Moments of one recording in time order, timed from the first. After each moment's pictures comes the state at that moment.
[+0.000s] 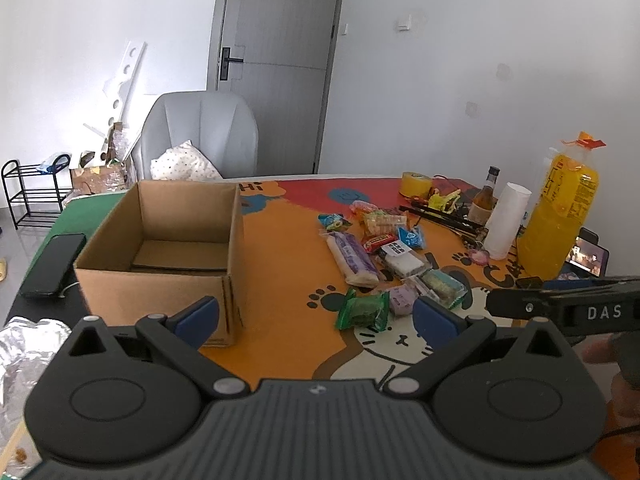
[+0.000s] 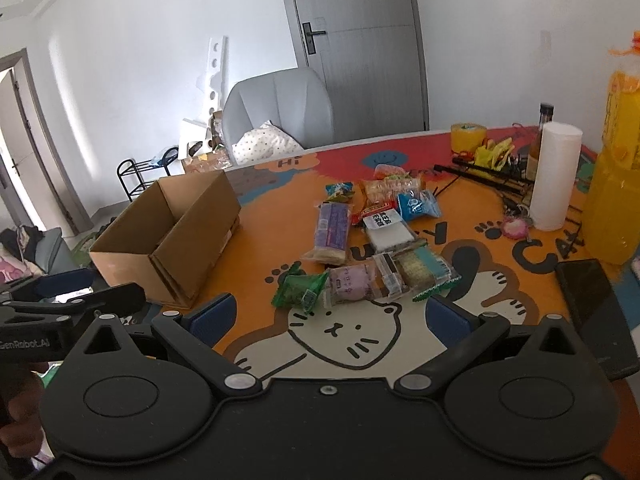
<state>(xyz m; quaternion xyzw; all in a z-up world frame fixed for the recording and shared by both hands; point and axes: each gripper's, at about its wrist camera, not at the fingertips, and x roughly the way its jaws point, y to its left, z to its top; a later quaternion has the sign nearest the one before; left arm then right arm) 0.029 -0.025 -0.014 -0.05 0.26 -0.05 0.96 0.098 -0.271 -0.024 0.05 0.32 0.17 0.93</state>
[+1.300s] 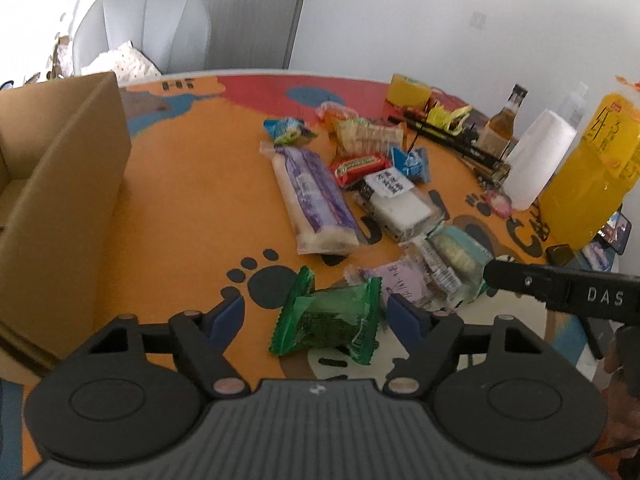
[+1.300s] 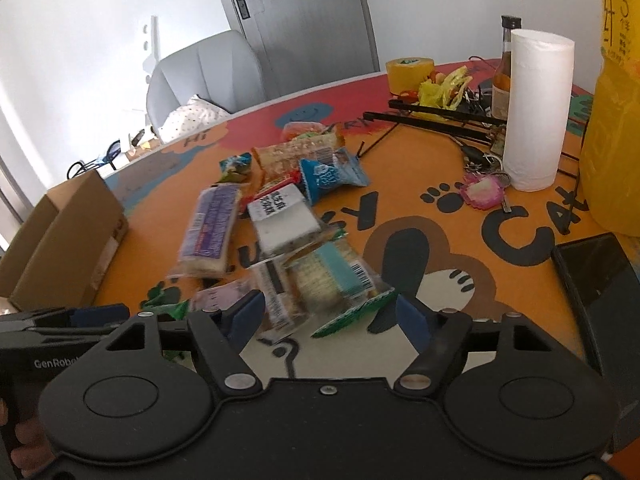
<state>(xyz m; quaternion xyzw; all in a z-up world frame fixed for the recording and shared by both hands) 0.184 -0.072 -0.103 -0.07 0.41 -0.10 0.91 0.216 -0.315 -0.103 0.09 0.39 0.11 0.91</state>
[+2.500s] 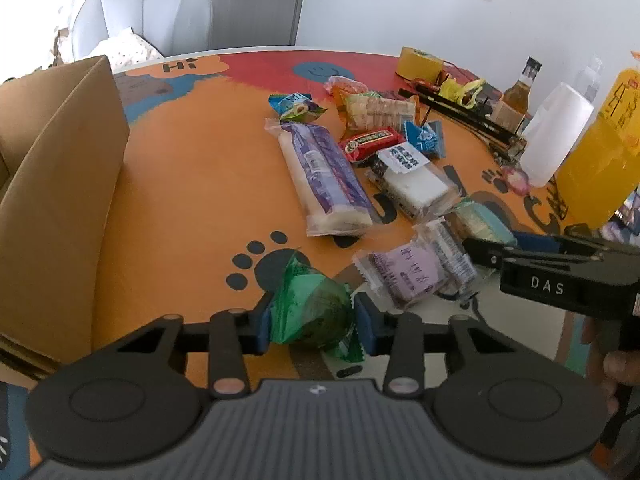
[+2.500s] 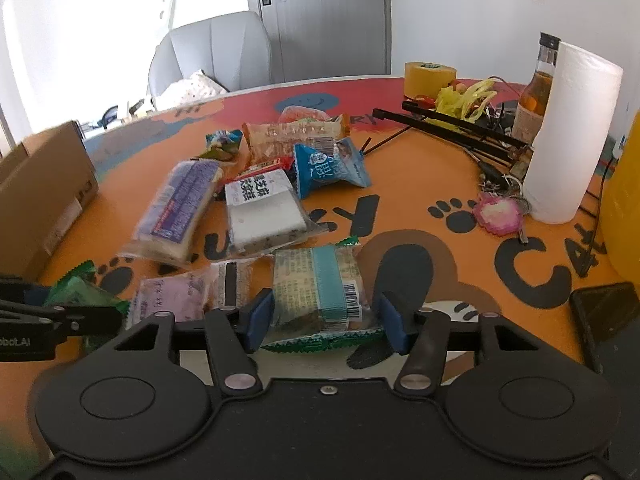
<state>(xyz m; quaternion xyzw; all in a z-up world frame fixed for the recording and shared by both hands) 0.191 -0.074 -0.108 -0.05 0.44 -0.09 0.89 0.234 -0.302 -0.128 0.01 0.37 0.12 0.92</state>
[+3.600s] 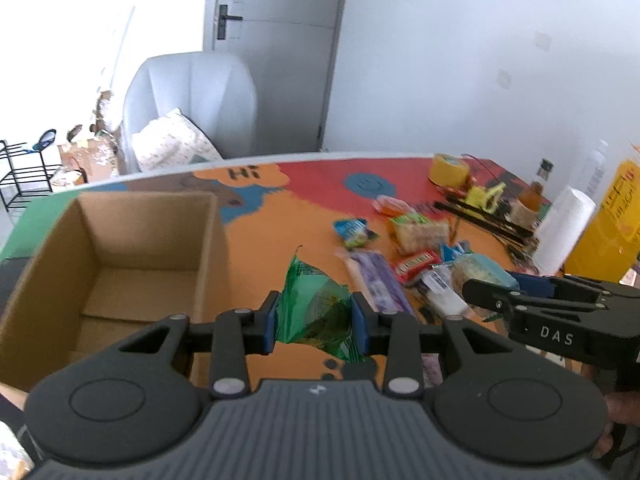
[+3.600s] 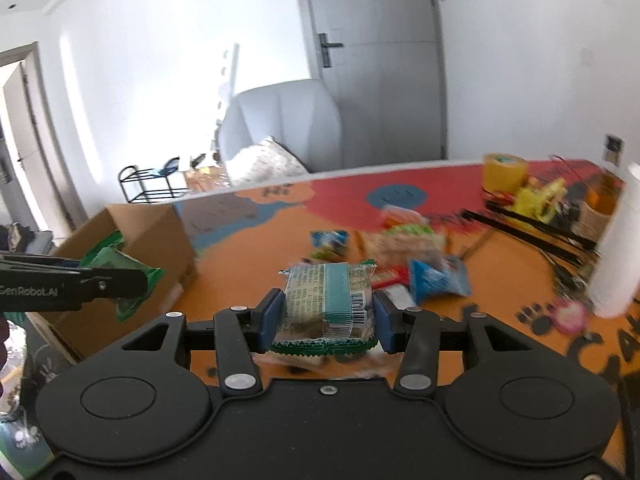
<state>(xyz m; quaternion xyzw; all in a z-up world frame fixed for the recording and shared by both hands) 0.176 -0.017 -0.024 -0.05 0.33 -0.04 0.94 0.228 -0.241 -0.059 0.02 0.28 0.21 0.94</state>
